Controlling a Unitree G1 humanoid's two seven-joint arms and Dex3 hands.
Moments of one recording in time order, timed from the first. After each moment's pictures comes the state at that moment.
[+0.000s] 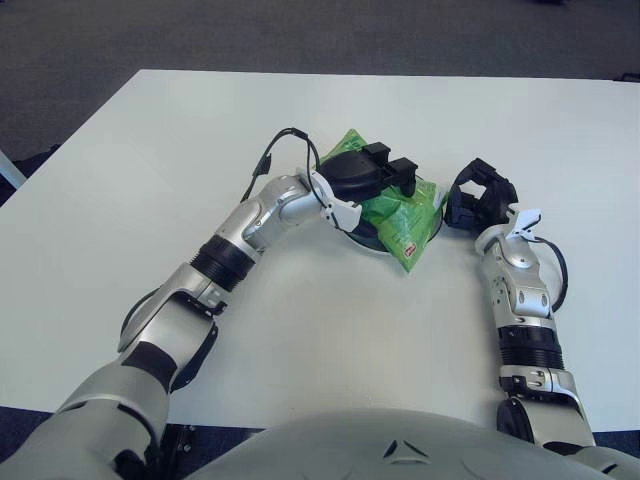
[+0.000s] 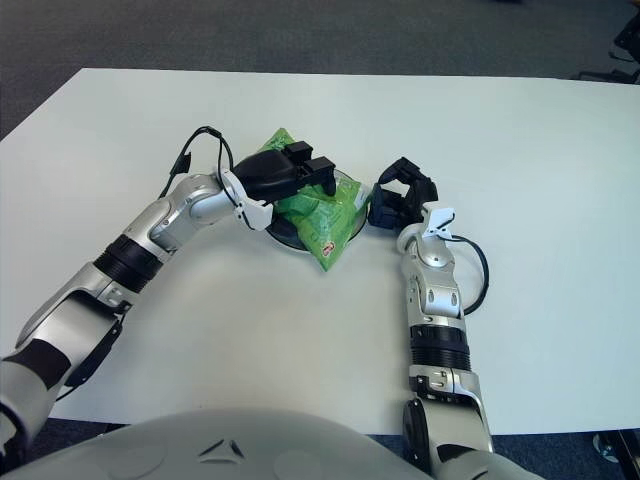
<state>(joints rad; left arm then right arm) -0.69 0.31 -0.52 0.25 0.59 -0.49 -0.36 -0.21 -0.11 -0.16 0.13 0.11 0.09 -0.05</state>
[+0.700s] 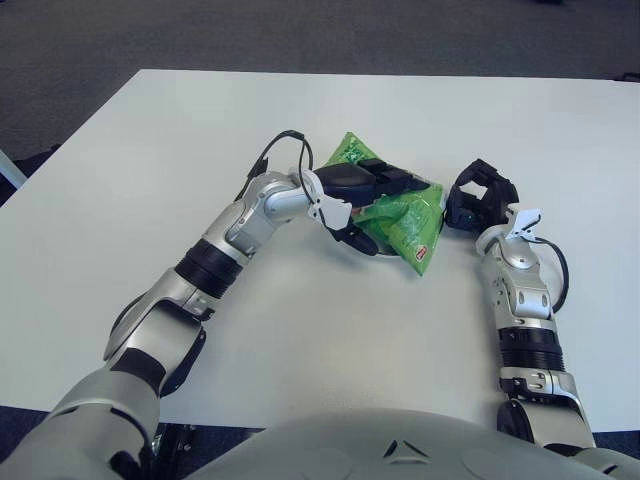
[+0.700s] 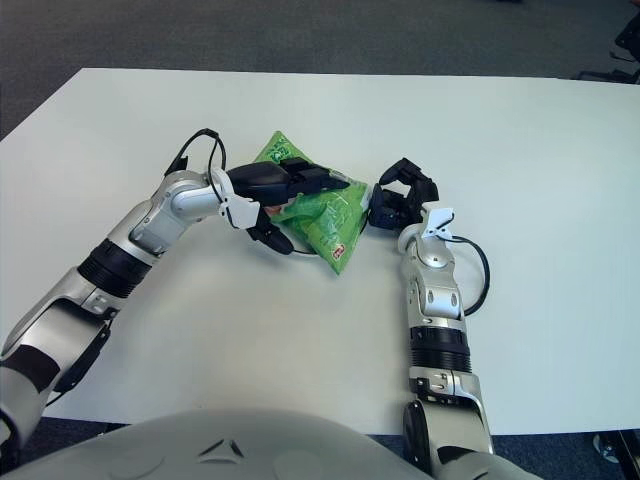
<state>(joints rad) -0.64 0.33 -0.48 0.13 0.34 -0.38 -0.62 -0.21 -0.11 -0.15 0.12 0.09 0.10 -0.05</state>
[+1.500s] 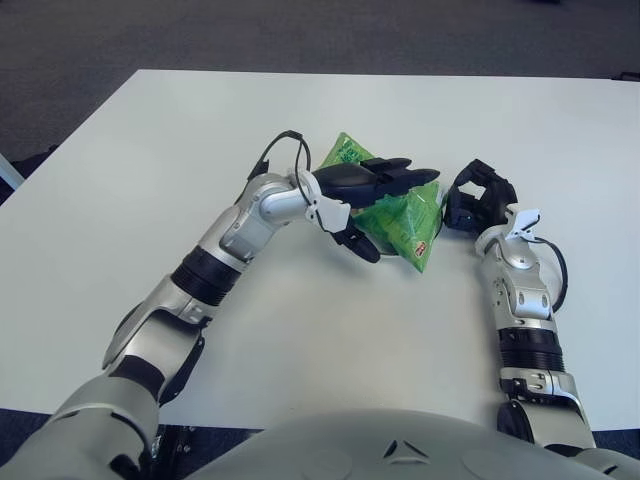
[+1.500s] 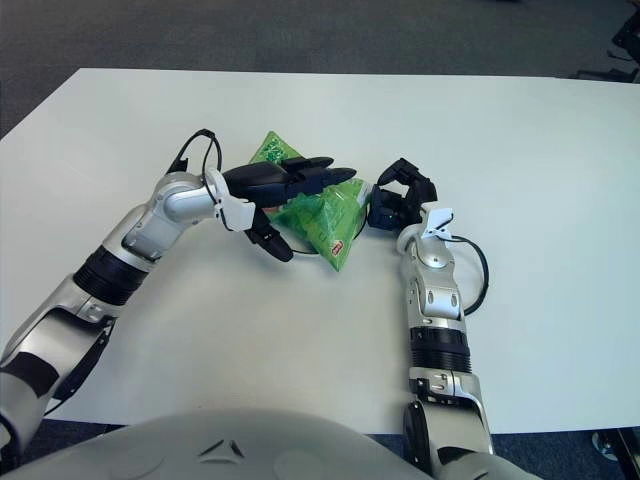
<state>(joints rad) -0.59 0.37 -0.44 -0.02 0.37 -0.37 -0.61 -0.21 -0.11 -0.16 0.12 0.11 0.09 -0.02</state>
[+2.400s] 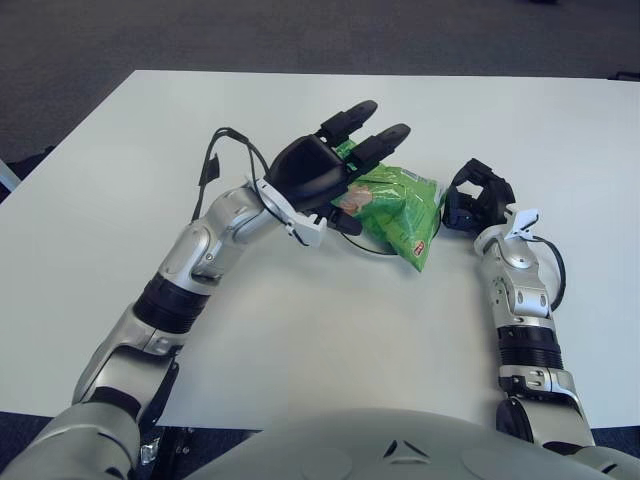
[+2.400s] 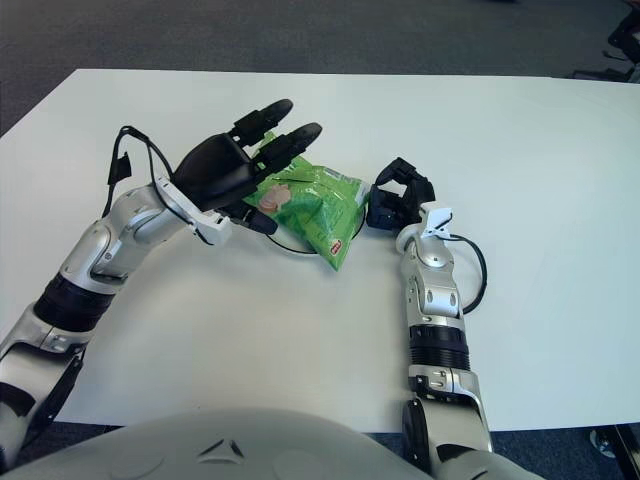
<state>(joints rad) -0.43 0.44 -0.31 -0.19 0.80 -0.41 -0.17 -0.22 -0.11 -0.17 0.16 0.11 0.06 0.02</state>
